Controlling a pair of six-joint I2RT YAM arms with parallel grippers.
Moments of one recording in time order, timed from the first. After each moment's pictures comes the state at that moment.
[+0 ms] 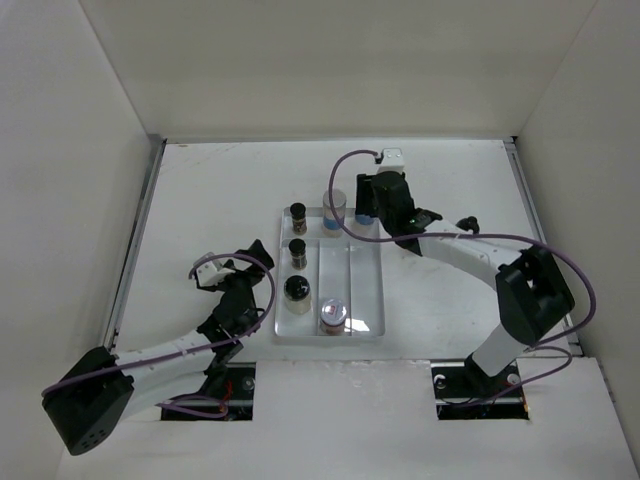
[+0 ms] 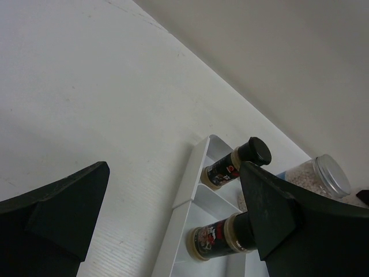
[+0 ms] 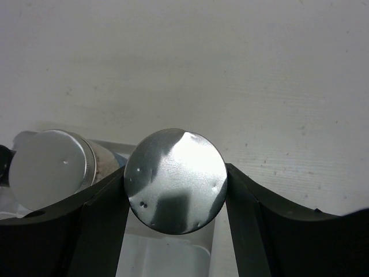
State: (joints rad) left arm -0.81 0.88 0.05 0.85 -1.09 -0.65; right arm 0.61 1.61 1.11 0.08 0.43 0.28
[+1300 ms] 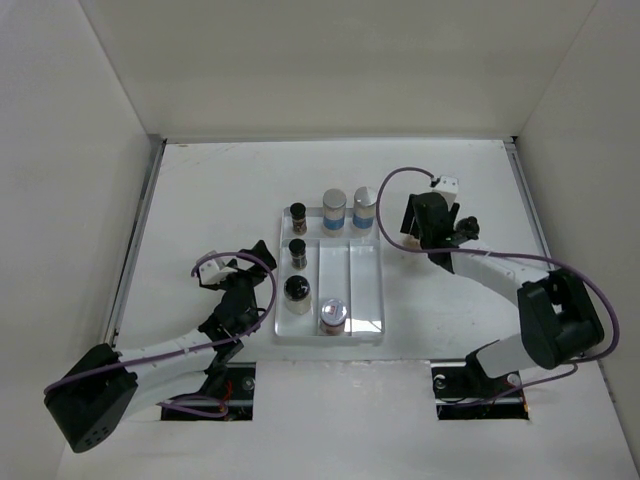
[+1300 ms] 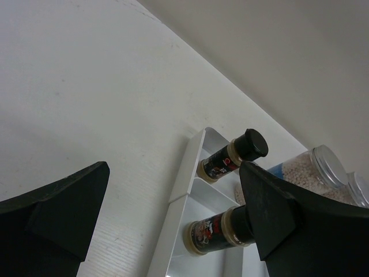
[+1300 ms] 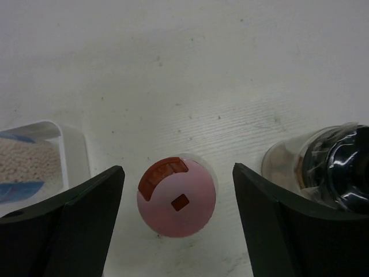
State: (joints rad) left arm -0.79 0.91 0.05 0.86 -1.04 -0.67; right arm 0.42 1.43 0.80 0.02 0.53 0.41
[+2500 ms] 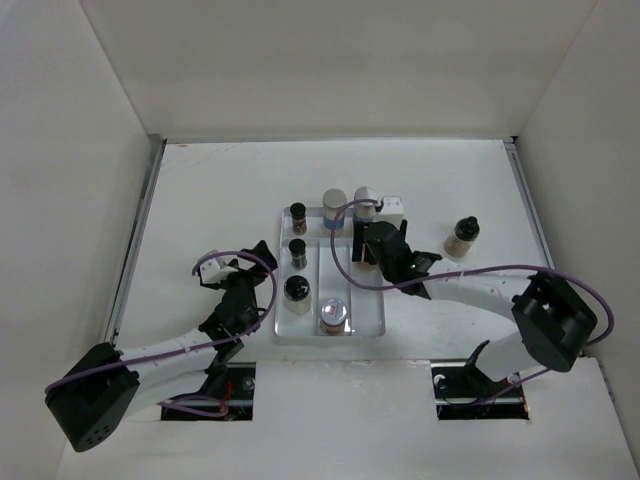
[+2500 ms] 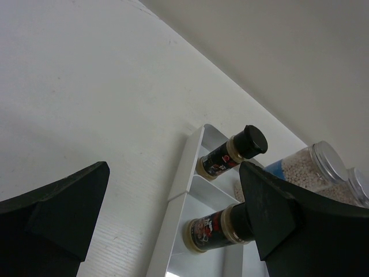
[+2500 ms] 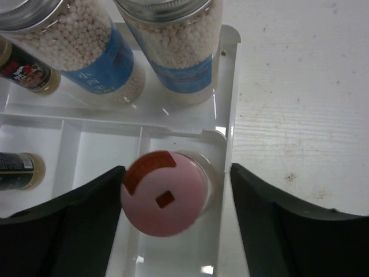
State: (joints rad) left arm -0.79 0.92 0.05 0.86 -1.02 -0.67; right arm 0.81 1.46 0.80 0.05 0.56 0.49
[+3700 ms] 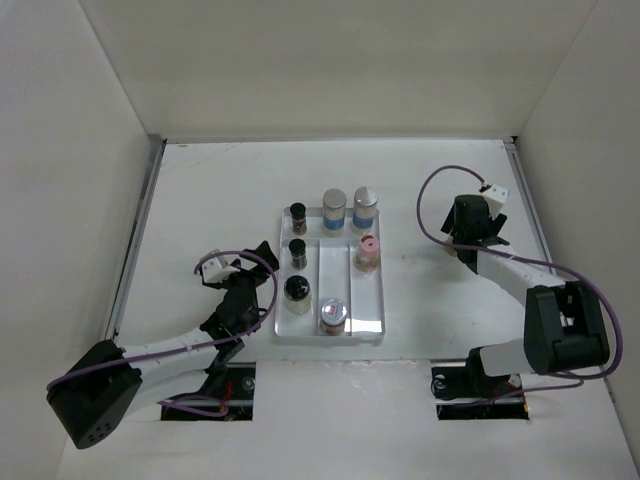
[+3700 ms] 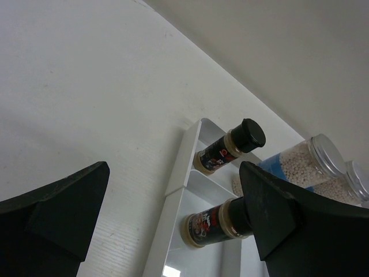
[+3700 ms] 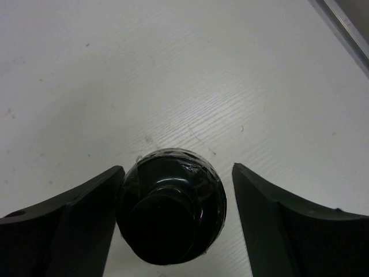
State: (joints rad) left arm -0.79 0.94 0.05 0.87 -0.99 -0.68; right arm 0.14 1.38 0.71 0.04 0.57 0.41
